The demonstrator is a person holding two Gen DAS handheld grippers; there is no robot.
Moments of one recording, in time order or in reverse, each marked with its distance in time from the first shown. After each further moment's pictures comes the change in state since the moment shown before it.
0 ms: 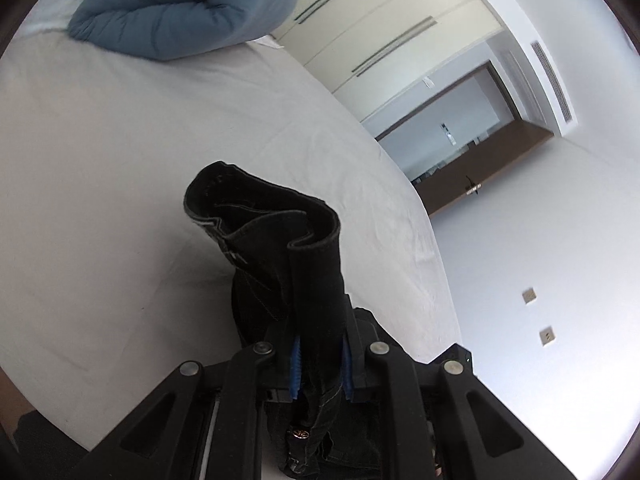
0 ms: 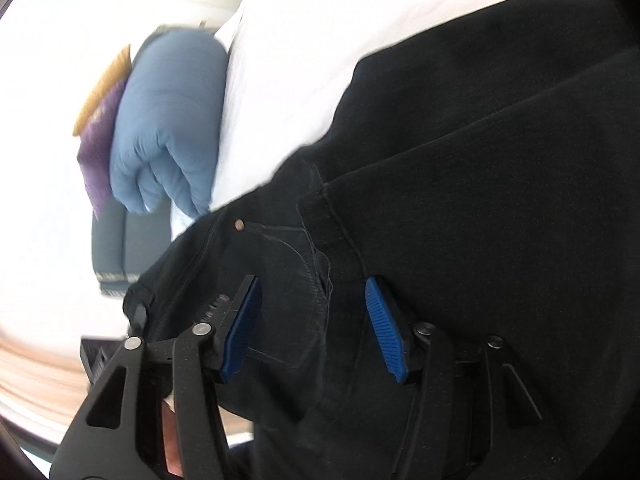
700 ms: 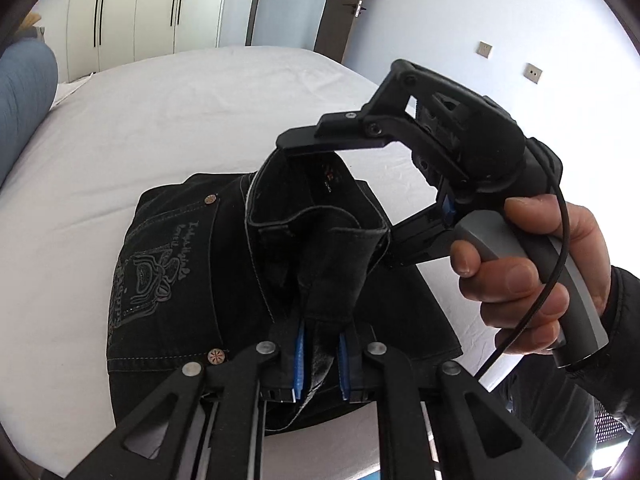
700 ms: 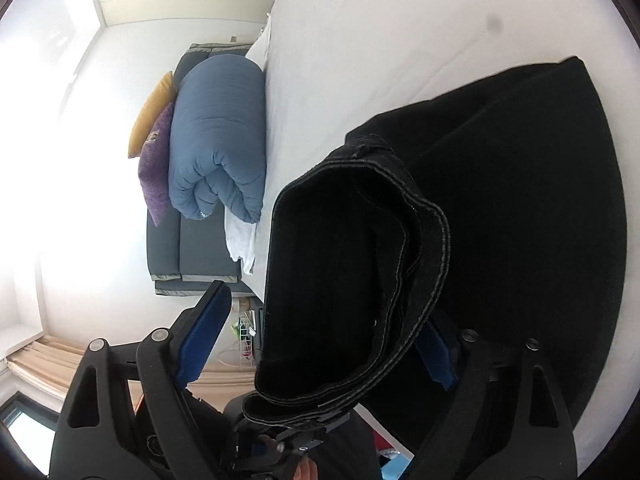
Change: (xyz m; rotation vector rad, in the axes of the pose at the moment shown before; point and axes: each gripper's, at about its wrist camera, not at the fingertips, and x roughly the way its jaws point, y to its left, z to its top) left arm 0.115 -0.200 -0.204 0.756 0.332 0.059; right arm -0.127 -0.035 0.002 0.021 0.013 0.179
